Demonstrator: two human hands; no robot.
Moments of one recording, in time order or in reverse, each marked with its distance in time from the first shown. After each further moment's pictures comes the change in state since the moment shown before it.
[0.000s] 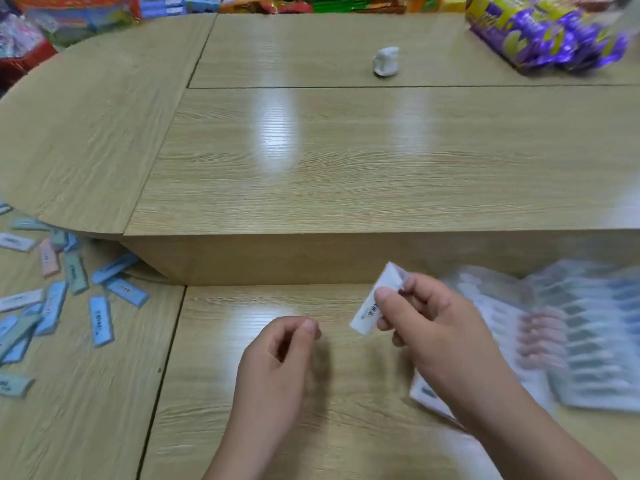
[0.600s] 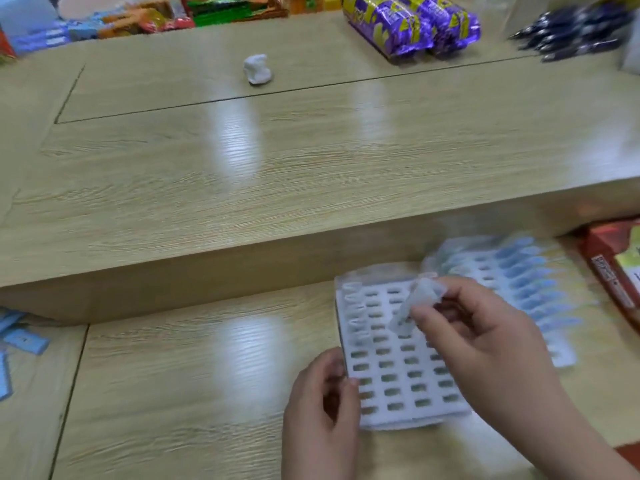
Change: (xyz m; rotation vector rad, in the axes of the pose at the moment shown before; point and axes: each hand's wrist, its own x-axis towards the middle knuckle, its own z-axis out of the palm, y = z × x) left_hand -0.076 -0.003 0.148 0.150 -0.094 0.000; right_hand -0.033 0.024 -0.155 -0.359 0.235 -0.294
